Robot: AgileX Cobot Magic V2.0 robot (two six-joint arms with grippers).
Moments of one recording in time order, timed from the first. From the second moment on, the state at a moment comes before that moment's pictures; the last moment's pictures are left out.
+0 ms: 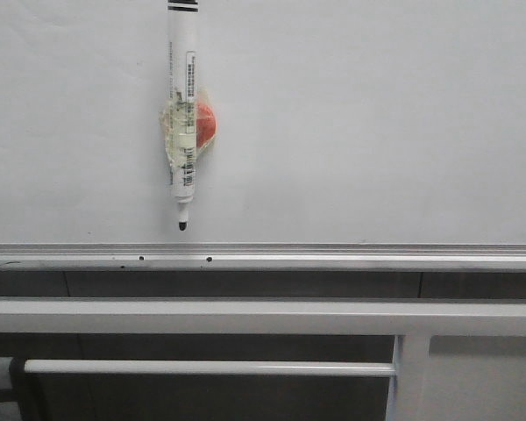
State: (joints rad) left arm -0.06 0.00 0.01 -0.02 -0.05 0.08; right arm -0.12 -0.01 0.02 0.19 0.14 0.03
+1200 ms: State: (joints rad) left arm -0.09 0.36 -0.39 -0.28 0.17 0.18; right arm -0.12 0.17 -0.32 0.21 0.62 0.03
